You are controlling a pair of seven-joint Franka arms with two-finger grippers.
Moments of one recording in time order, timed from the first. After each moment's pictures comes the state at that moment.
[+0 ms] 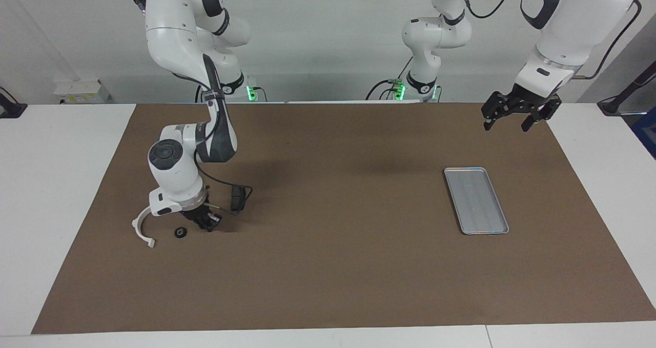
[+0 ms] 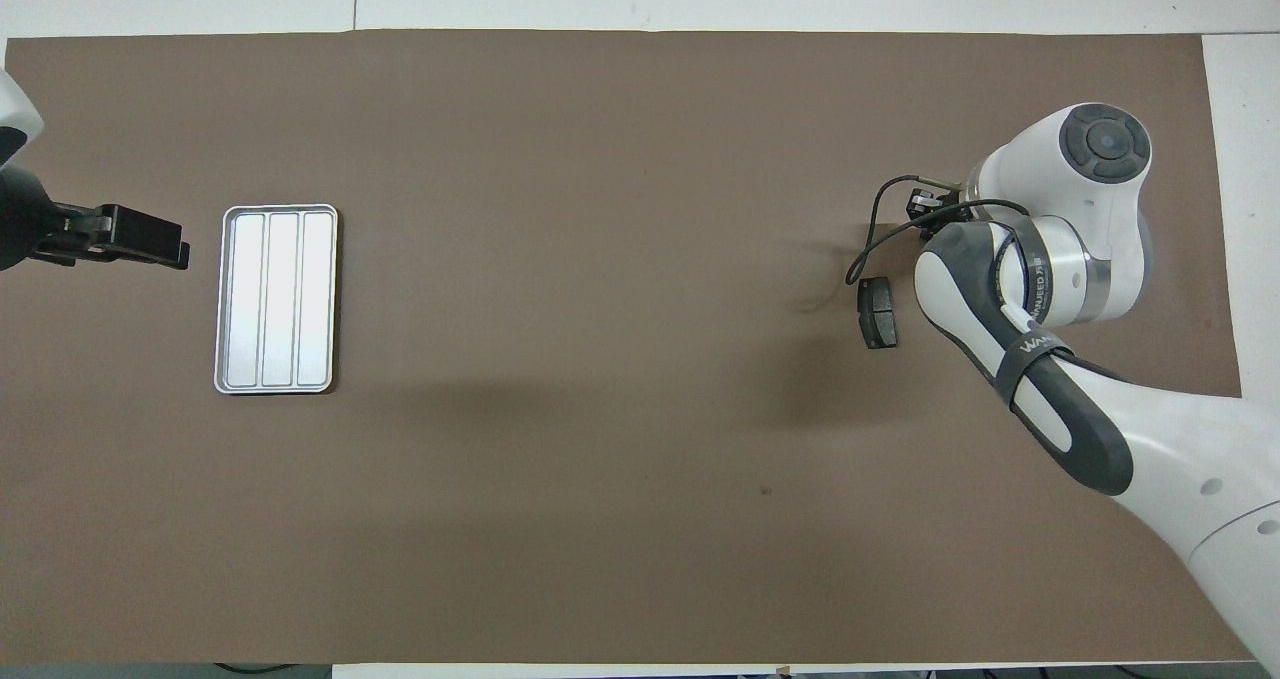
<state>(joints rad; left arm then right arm) -0.07 0.02 0.00 -1.57 -0.02 1.61 0.04 0.06 0.47 -0.02 -1.81 -0.06 2.31 0.49</state>
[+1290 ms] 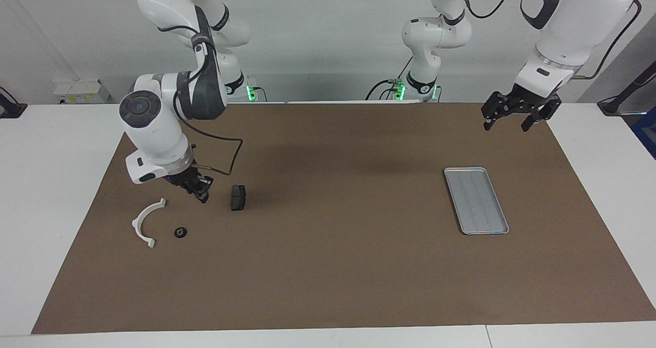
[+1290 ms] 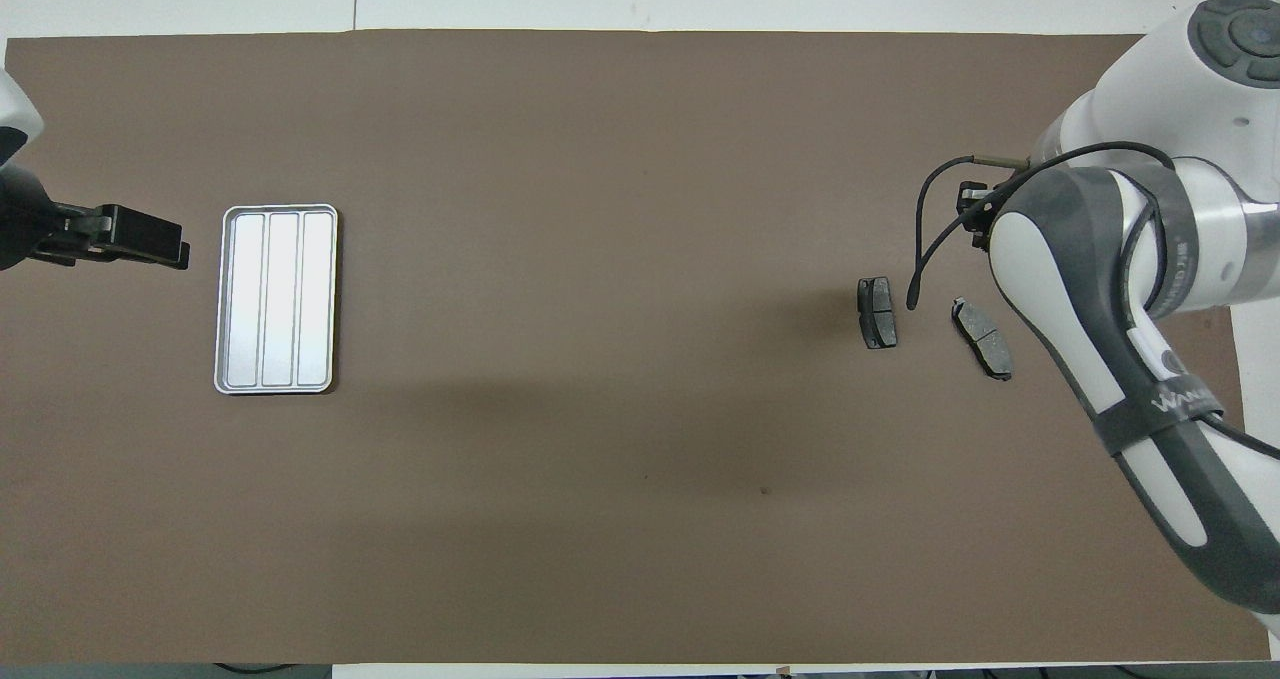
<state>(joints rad) -0.07 0.02 0.00 -1.57 -0.02 1.61 0.04 0.06 0.25 0.02 -1.64 -0.06 1.81 0.36</state>
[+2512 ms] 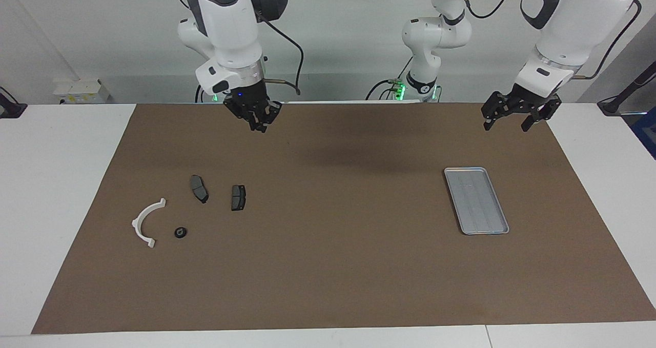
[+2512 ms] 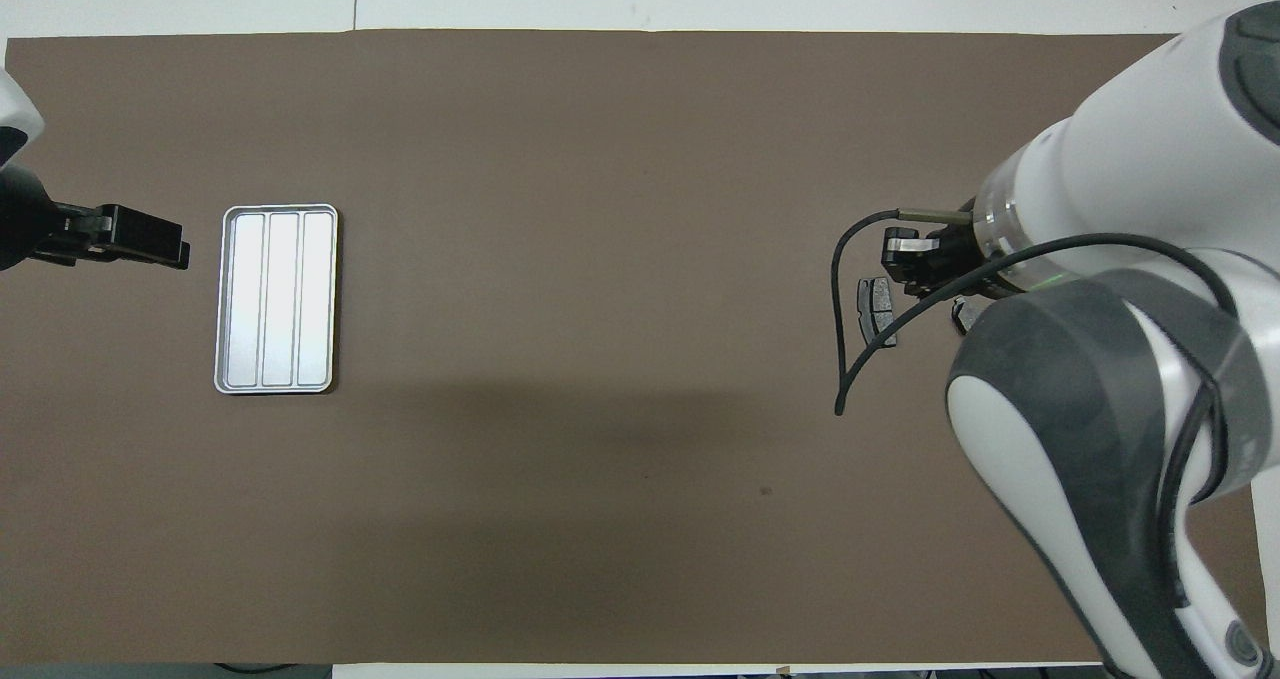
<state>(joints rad) -0.07 0.02 0.00 -1.57 -0.02 1.61 0.04 0.08 0.05 0.33 -1.62 0.01 1.65 0.71</state>
